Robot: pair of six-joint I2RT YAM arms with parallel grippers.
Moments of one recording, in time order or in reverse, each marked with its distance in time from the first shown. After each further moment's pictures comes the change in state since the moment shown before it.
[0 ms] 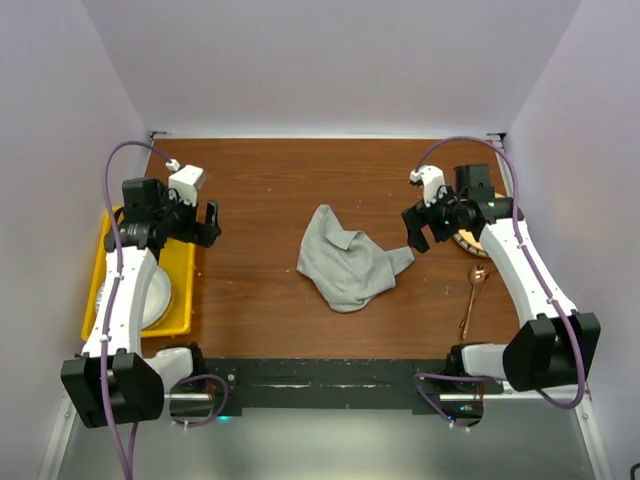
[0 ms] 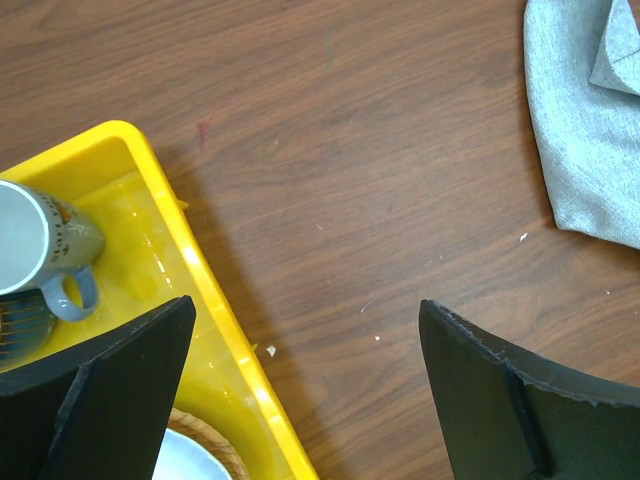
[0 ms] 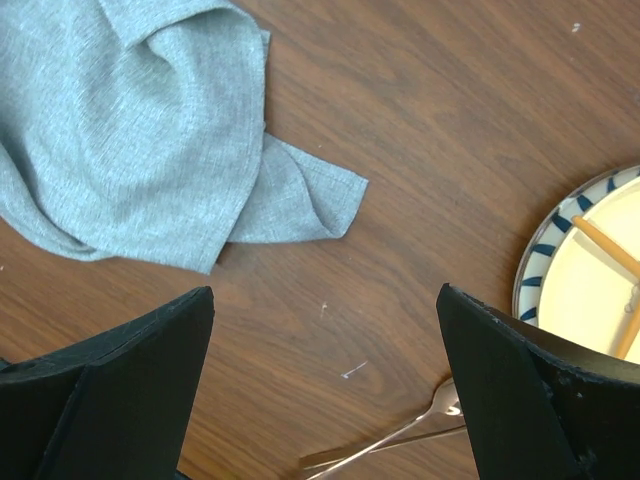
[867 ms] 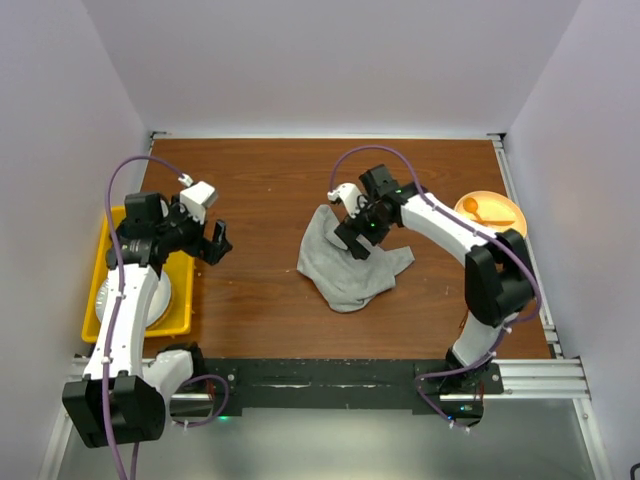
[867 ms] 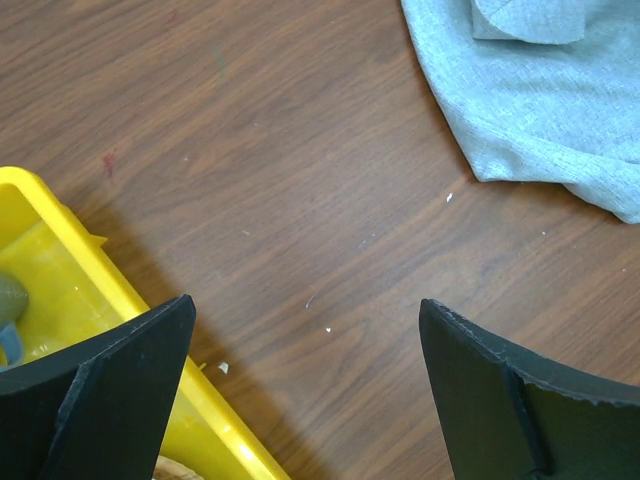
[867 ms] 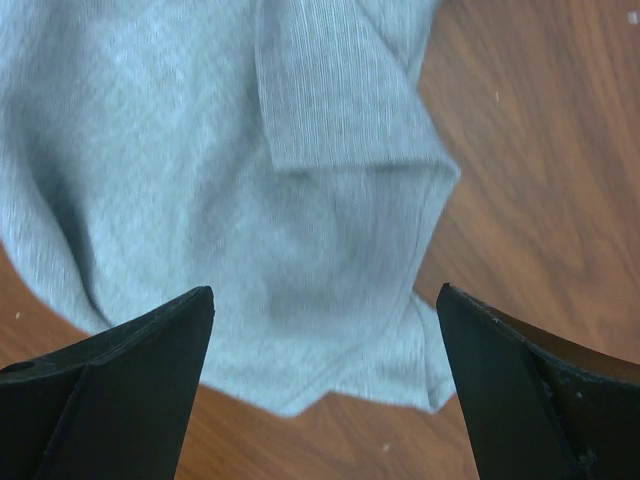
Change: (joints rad) left arm -0.011 -0.095 -0.094 -0.020 0.192 0.119; right arm 0.393 0.425 0.155 0.080 0.120 0.036
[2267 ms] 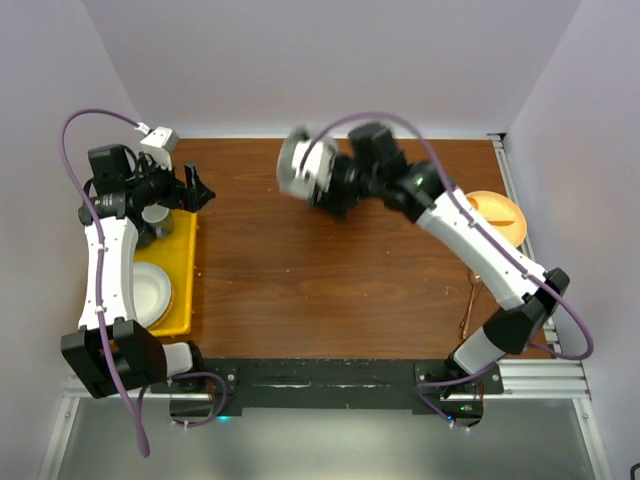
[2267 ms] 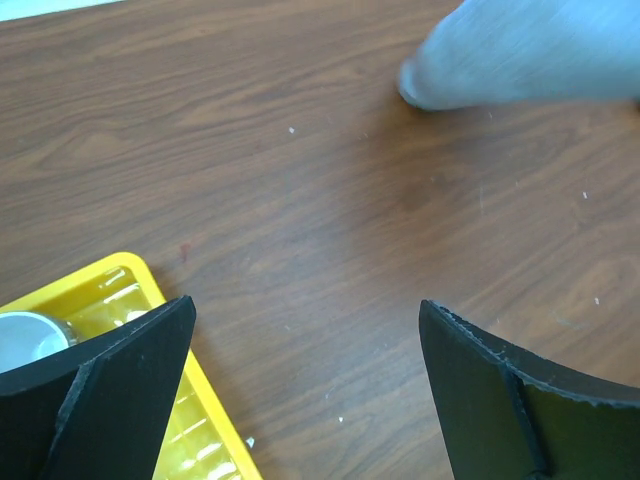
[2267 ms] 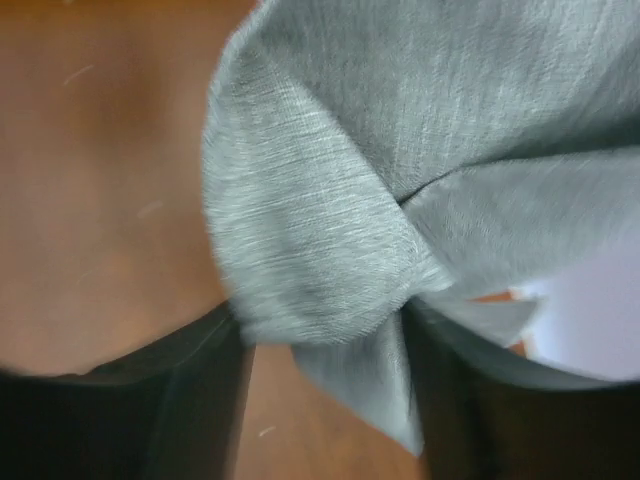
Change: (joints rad) left arm 0.145 0.267 0.357 0.045 0.125 -0.225; right arm 0.197 -0.101 0.555 -0.042 -0.011 -0.230
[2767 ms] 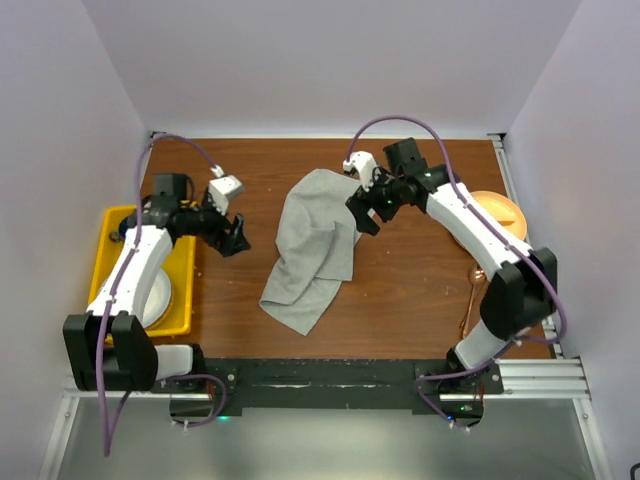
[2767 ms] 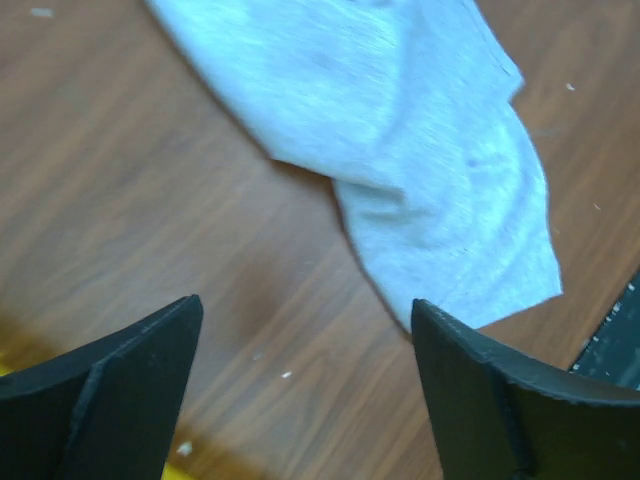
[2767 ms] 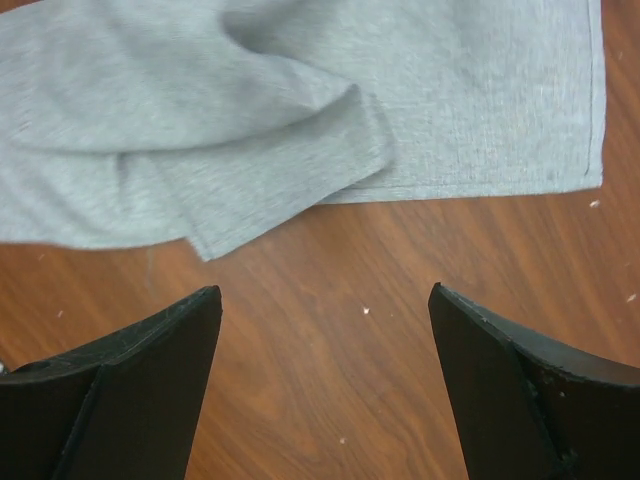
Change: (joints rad) left arm -0.236 0.000 -0.218 -0.100 0.007 0.330; right arm -0.257 -0.004 -0.400 -0.019 -0.115 0.169
